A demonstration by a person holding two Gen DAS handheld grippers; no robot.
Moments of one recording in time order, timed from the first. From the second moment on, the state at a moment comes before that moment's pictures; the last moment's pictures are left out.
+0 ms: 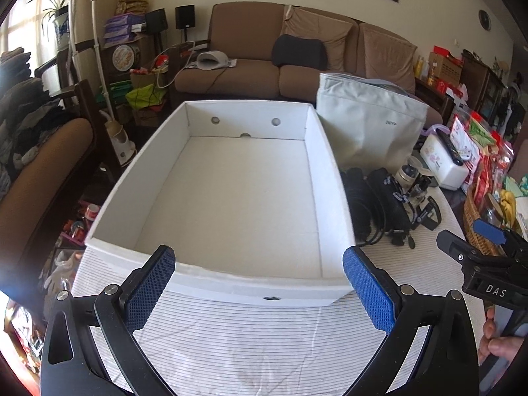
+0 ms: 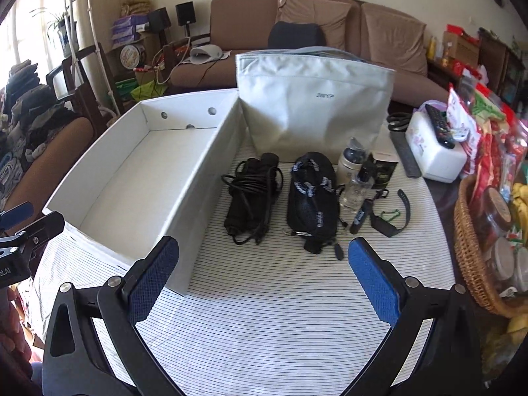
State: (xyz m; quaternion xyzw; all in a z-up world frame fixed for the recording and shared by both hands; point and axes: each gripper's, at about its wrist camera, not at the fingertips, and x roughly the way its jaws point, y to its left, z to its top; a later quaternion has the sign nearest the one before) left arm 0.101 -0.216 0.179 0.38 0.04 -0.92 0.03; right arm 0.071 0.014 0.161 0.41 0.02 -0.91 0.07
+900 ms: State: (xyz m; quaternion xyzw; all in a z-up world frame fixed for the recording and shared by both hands) left arm 0.011 -0.004 0.101 0.41 0.02 -0.91 -0.10; right arm 0.034 0.194 0.098 0.42 -0.04 -0.91 0.07
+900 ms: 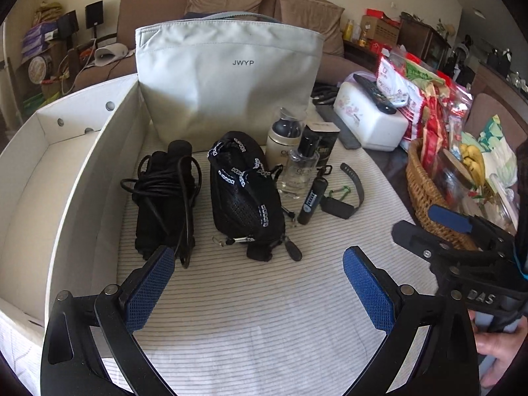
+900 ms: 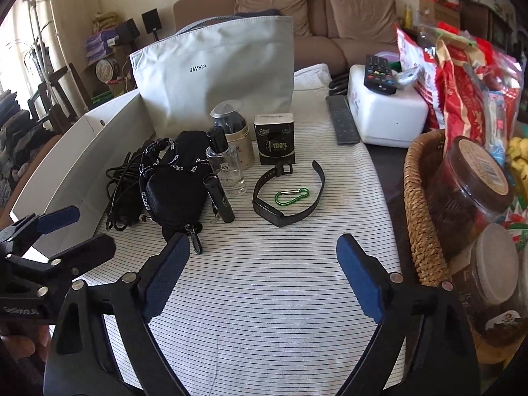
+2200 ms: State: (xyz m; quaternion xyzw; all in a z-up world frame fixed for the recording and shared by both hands) left arm 0.016 -0.029 0.093 0.45 0.09 -0.87 -0.17; right arm 0.034 0.182 0.094 0.42 -0.08 -0.89 0.13
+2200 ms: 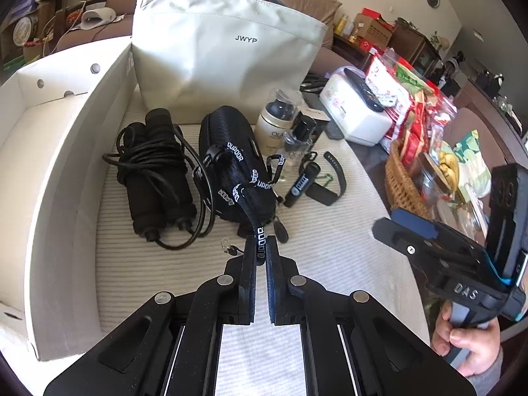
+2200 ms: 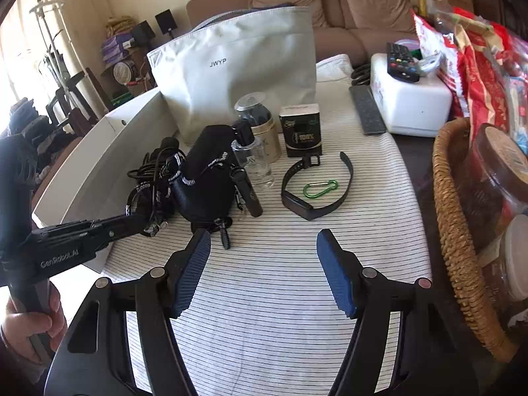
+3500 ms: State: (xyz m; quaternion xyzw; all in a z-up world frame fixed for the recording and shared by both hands) left arm 0.106 -0.156 0.252 0.37 0.06 -0.91 -0.20; right arm 0.030 -0.024 0.289 0.39 -0.14 -0.83 0.36
